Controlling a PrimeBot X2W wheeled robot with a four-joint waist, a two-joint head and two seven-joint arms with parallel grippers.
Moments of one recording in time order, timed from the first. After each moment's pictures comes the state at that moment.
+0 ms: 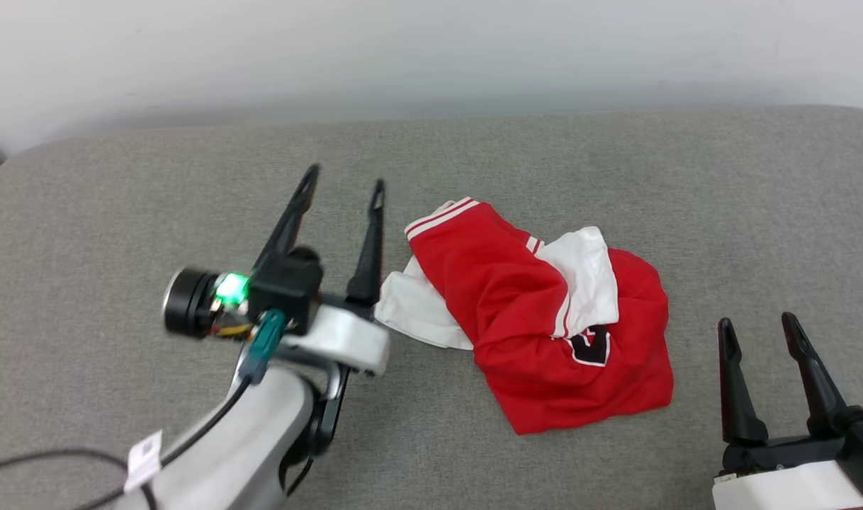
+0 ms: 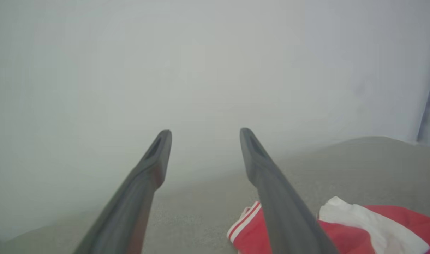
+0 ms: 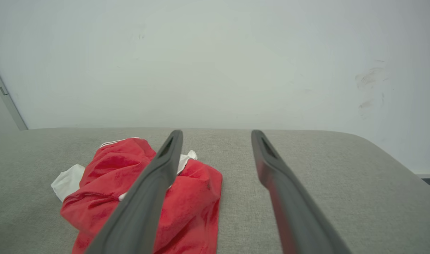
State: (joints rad) left arm -0.58 0.42 -0.79 0.10 -0.53 0.47 -0.26; right arm 0.09 -0.05 -0.06 -0.09 0.08 0.13 -0.26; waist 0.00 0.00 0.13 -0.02
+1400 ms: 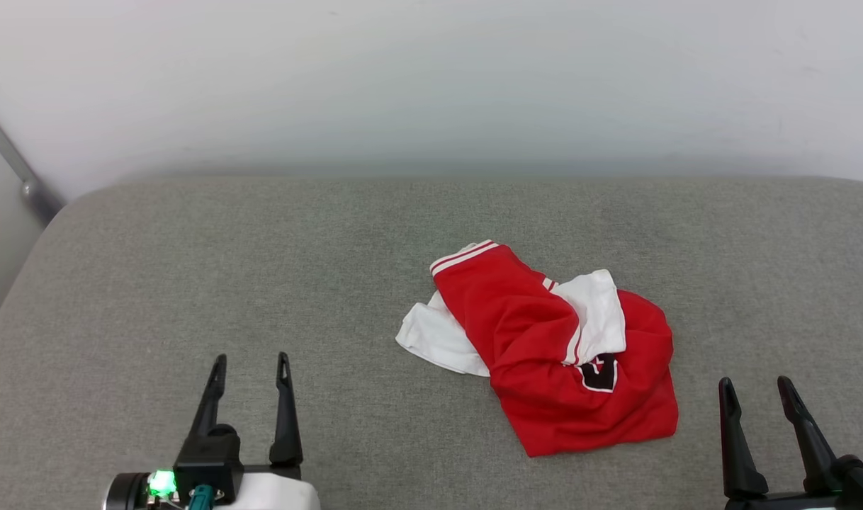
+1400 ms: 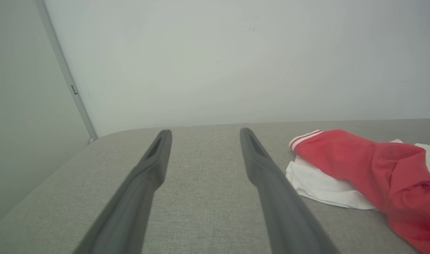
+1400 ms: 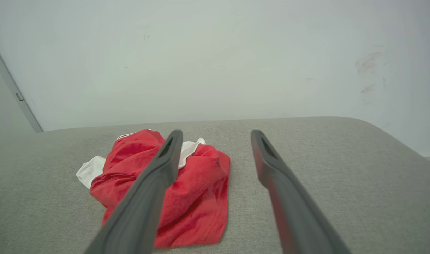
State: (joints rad) left arm 0.05 0.13 -0.18 0.04 -0.12 0.20 -0.26; right arm 0.19 -0.05 -0.07 -0.04 0.14 0.13 -0.26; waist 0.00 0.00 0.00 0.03
